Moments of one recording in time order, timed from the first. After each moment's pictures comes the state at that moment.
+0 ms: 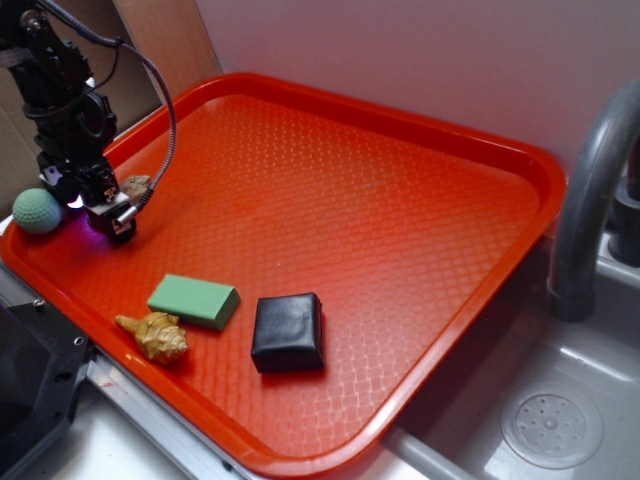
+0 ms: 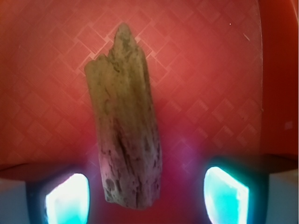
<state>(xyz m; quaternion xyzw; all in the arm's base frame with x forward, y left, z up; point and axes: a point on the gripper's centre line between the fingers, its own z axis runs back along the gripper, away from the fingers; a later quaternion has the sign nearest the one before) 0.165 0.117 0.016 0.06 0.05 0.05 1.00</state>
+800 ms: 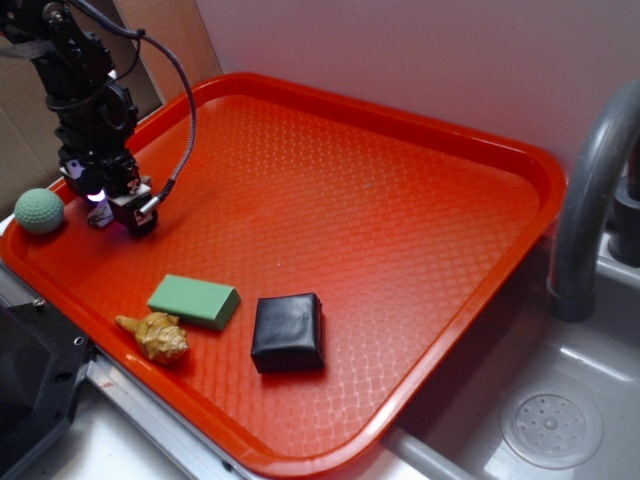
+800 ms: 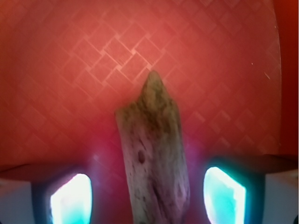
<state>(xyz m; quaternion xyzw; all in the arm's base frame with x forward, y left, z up) 0.188 0.102 0.015 0.04 0.03 0.05 1.00</state>
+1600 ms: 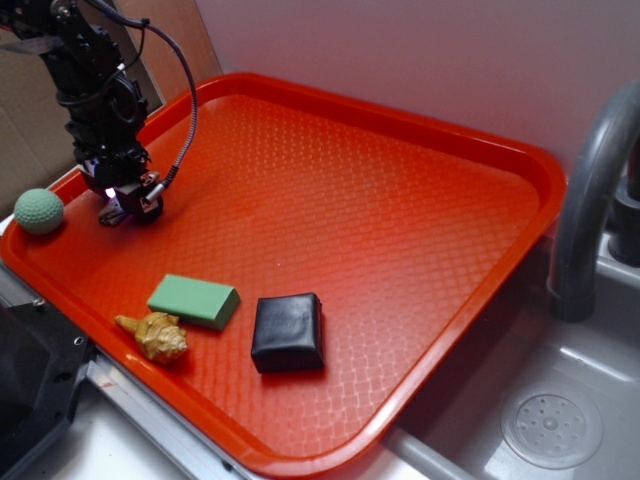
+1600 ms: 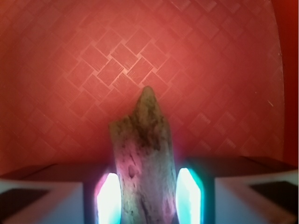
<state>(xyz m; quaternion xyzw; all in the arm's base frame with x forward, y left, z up) 0.193 0.104 0.014 0.05 0.02 0.06 1.00</state>
